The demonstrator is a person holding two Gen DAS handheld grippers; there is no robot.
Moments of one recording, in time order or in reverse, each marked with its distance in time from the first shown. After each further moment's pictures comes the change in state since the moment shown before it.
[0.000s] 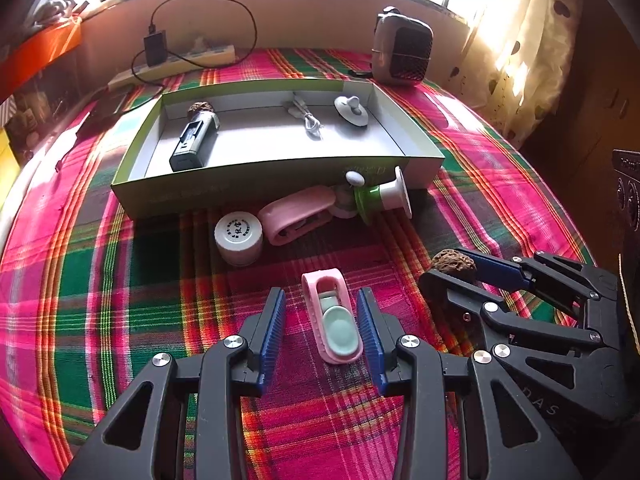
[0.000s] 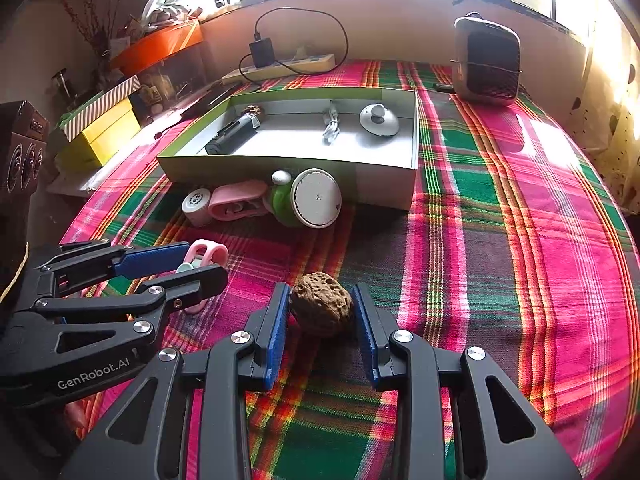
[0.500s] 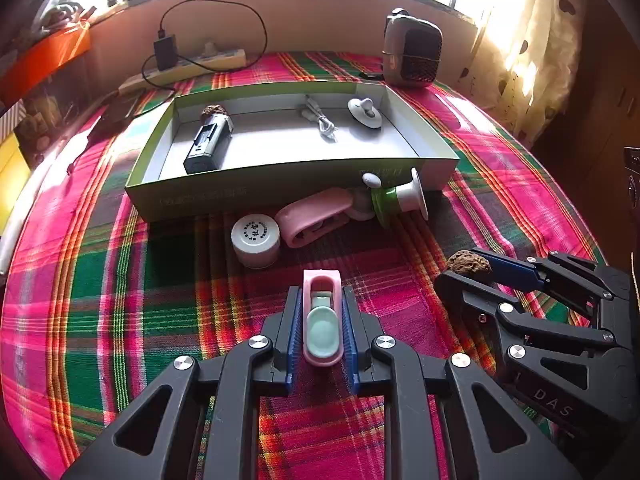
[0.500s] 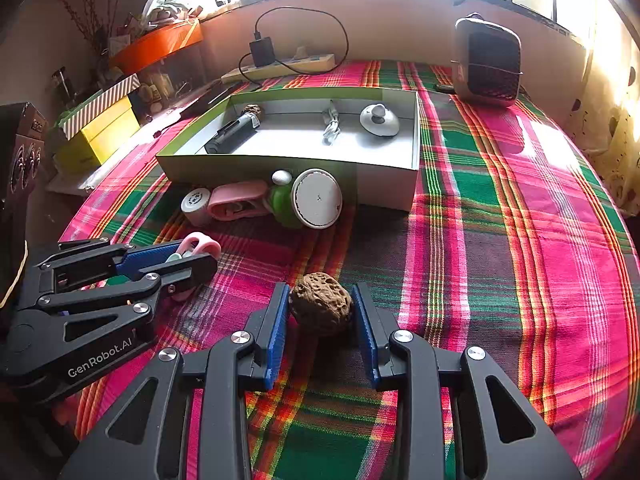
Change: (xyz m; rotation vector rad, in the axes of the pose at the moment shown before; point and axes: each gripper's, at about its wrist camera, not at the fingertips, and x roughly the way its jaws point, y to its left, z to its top) left arm 0.000 0.004 -0.001 0.004 -0.011 0.049; right arm 0.000 0.001 0.000 -0.004 0.001 -0.005
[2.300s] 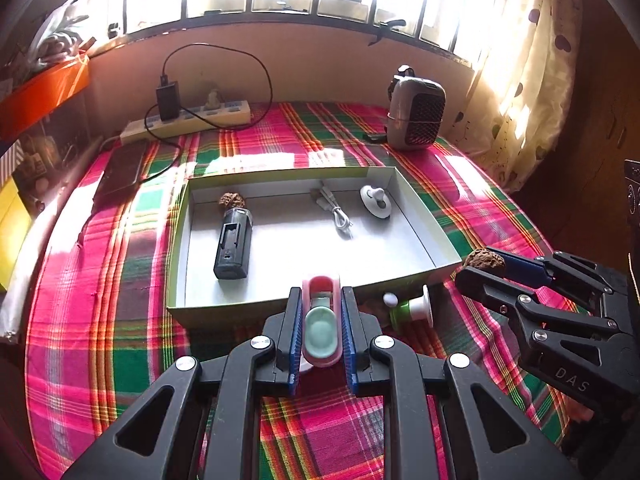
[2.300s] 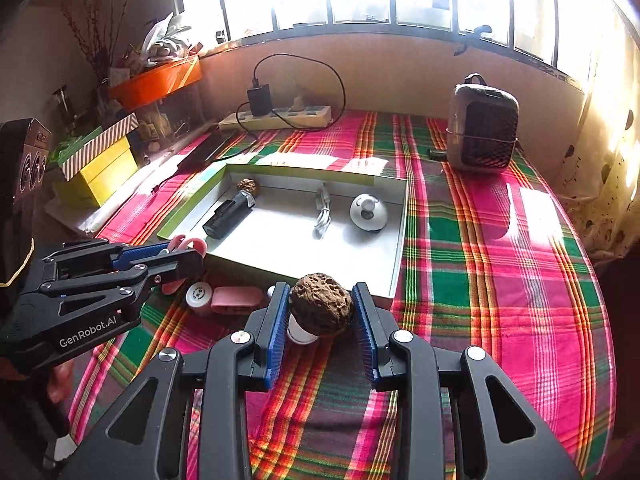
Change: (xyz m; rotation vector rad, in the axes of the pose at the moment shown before) left arm -0.022 0.028 0.065 -0.010 -0.106 -0.045; right arm -0.022 -0.003 0.068 -0.036 -0.098 -0.036
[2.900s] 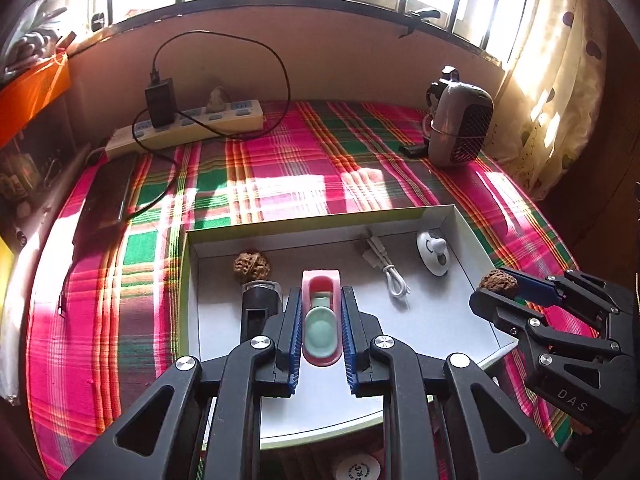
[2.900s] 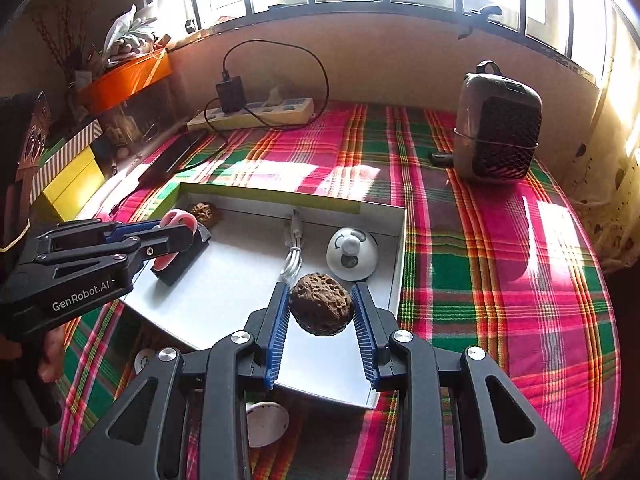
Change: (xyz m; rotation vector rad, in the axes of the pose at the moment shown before) left arm 0.067 0.030 0.057 0.001 0.048 0.026; right arm 0.068 -0.022 0.044 0.021 0.062 -0.019
